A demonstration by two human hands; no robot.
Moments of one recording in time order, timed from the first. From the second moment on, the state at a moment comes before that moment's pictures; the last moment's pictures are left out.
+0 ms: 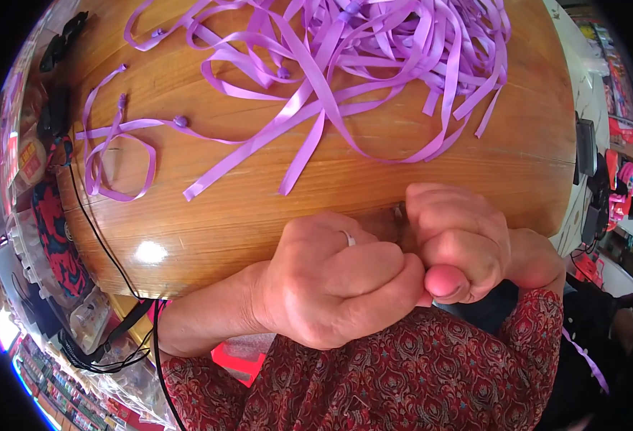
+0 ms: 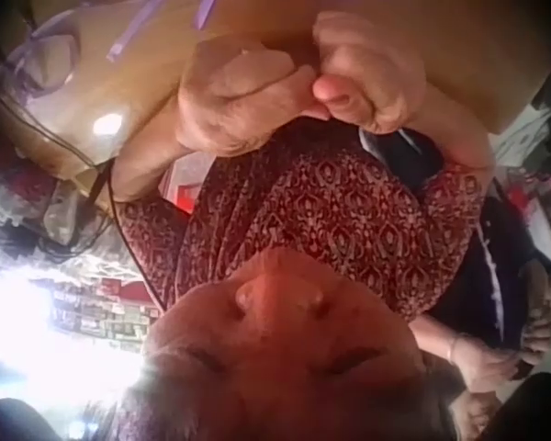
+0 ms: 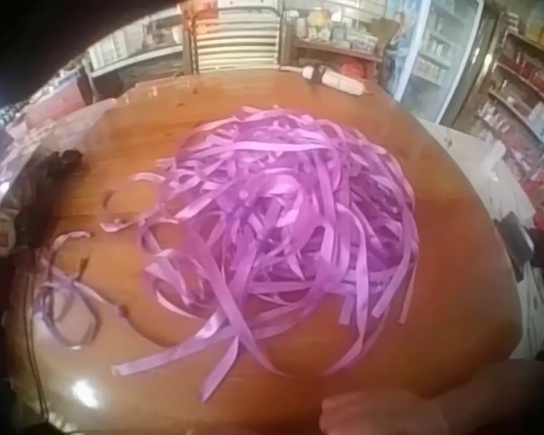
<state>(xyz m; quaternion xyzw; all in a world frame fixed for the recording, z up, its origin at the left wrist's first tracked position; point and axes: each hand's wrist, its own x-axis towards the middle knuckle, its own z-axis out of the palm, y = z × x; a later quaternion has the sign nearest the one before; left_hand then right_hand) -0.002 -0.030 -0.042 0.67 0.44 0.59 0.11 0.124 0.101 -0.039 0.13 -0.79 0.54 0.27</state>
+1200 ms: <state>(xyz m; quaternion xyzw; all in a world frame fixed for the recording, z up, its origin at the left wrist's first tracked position) -0.011 -0.029 -0.032 0.56 0.56 0.59 0.17 0.117 0.125 0.000 0.02 -0.83 0.53 0.19</state>
